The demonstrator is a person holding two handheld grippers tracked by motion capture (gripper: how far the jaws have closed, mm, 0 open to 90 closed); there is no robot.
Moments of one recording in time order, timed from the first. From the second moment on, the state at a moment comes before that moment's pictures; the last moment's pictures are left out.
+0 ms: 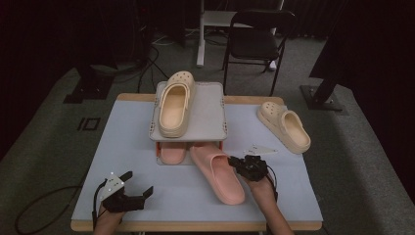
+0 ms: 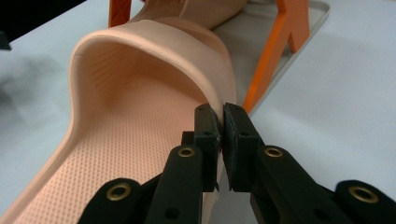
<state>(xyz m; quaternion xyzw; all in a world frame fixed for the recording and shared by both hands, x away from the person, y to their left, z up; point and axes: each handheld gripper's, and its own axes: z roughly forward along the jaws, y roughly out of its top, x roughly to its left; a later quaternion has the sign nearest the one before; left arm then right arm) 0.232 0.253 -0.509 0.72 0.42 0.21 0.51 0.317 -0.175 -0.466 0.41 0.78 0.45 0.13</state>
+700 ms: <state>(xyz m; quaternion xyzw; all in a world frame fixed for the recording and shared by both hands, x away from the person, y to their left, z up) 0.232 0.254 -0.509 0.73 0.41 0.21 0.51 0.326 -0.110 -0.481 0.50 0.73 0.39 0.24</state>
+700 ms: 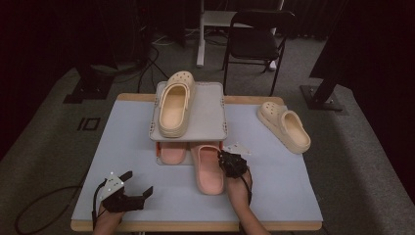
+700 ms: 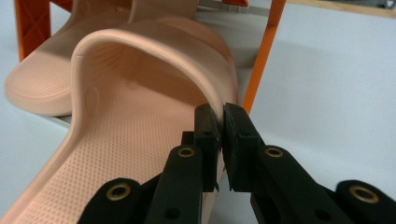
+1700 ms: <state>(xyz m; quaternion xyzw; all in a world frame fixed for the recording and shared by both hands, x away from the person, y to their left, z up) 0.232 0.253 -0.509 0.73 0.41 0.21 0.50 0.277 -0.126 -0.470 0.46 0.74 0.45 0.17</state>
